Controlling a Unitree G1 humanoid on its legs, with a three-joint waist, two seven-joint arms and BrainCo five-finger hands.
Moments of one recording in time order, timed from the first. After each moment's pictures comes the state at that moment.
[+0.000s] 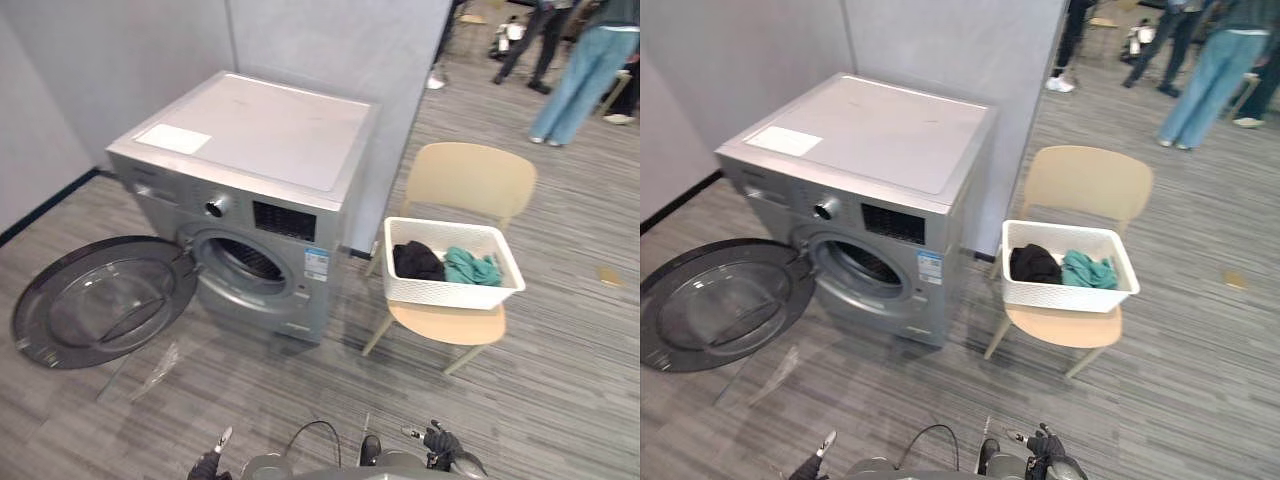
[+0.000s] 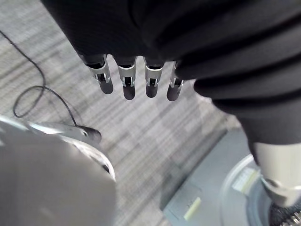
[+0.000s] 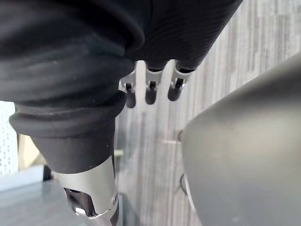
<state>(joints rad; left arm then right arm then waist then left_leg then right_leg) 0.09 0.08 0.38 1.09 -0.15 0.00 0.06 0.07 0.00 -0.26 1.01 0.05 0.02 -0.02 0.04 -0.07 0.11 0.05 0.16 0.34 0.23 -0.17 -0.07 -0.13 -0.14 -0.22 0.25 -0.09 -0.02</state>
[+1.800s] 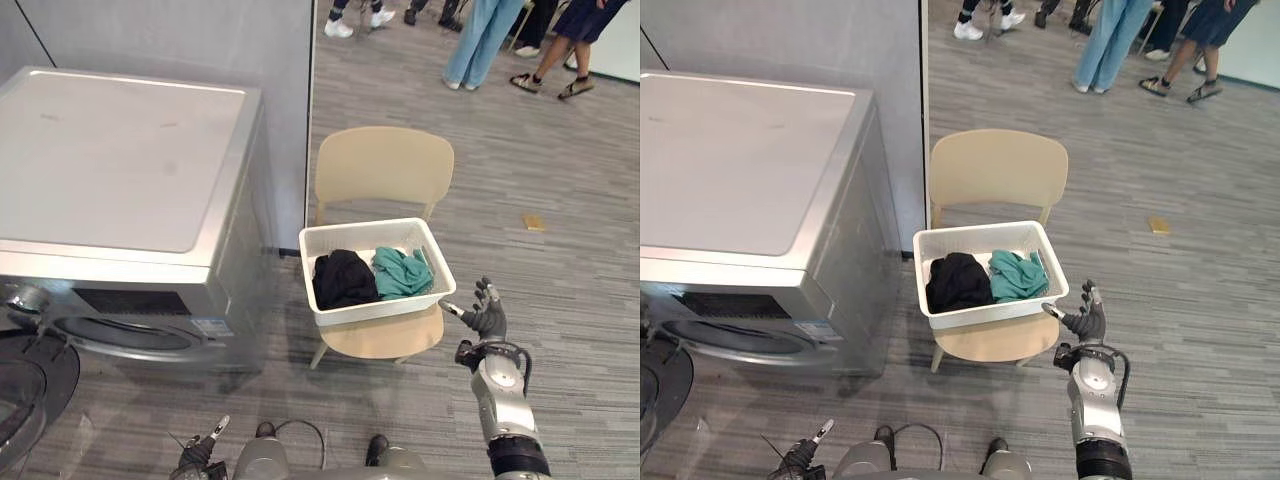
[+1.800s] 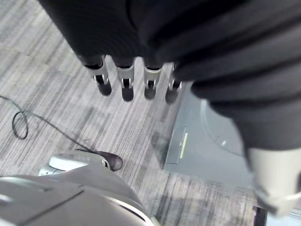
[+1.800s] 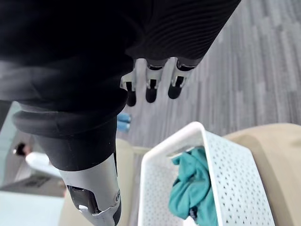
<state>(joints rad) 0.10 0.11 0.34 1.05 -0.05 -0.01 0.13 -0.06 -0.17 -0.15 0.28 -0.01 -0.07 -0.15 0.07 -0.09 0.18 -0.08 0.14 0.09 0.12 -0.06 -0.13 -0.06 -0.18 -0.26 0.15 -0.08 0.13</state>
